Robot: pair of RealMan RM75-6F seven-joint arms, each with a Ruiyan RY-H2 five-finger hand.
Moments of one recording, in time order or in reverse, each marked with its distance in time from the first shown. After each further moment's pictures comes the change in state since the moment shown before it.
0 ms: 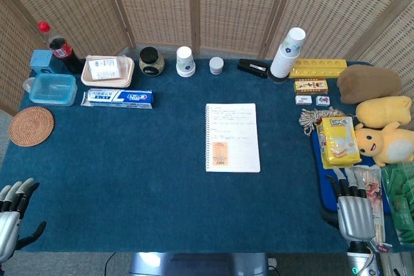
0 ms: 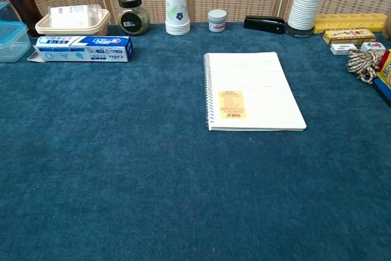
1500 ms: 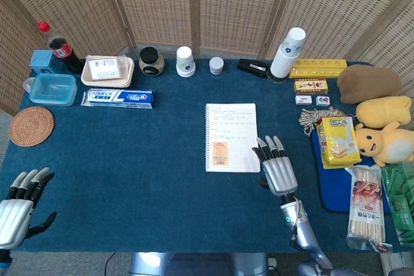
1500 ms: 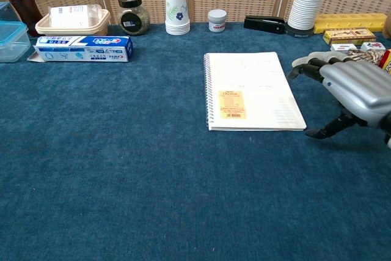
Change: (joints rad) left arm -0.077 0.048 -0.024 -0.050 0.045 -0.066 0.027; right arm 0.366 -0.364 0.169 0.288 0.044 -0.332 -0.086
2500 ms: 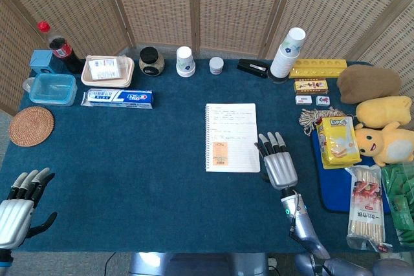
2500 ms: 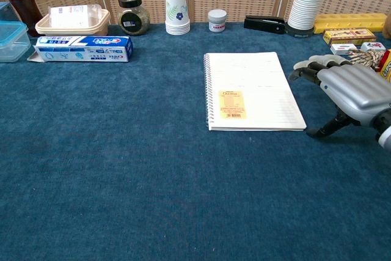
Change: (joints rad) left arm 0.000 -0.009 0.008 0.014 -0.011 0.004 -0.013; right arm 0.060 -0.057 -0.028 0.180 0.035 0.009 0.071
